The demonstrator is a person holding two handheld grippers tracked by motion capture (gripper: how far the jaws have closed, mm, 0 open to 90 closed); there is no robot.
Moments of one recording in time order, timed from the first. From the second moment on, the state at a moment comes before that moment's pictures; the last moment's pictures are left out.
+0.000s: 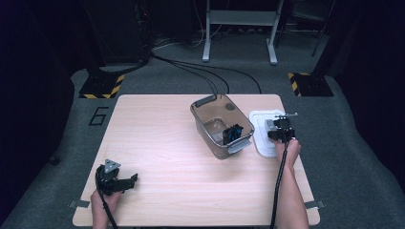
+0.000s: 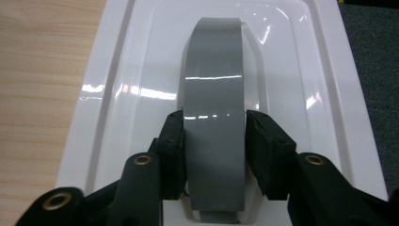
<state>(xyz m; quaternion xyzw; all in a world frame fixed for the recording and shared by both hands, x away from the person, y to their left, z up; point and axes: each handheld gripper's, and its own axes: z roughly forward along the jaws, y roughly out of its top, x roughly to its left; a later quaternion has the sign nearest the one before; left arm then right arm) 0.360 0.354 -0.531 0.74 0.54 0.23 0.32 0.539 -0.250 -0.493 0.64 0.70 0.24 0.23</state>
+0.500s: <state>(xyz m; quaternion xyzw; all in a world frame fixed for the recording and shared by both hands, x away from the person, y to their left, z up) 0.360 0.354 -0.531 0.74 0.54 0.23 0.32 0.533 -0.252 -0.484 0.63 0.70 0.25 0.22</state>
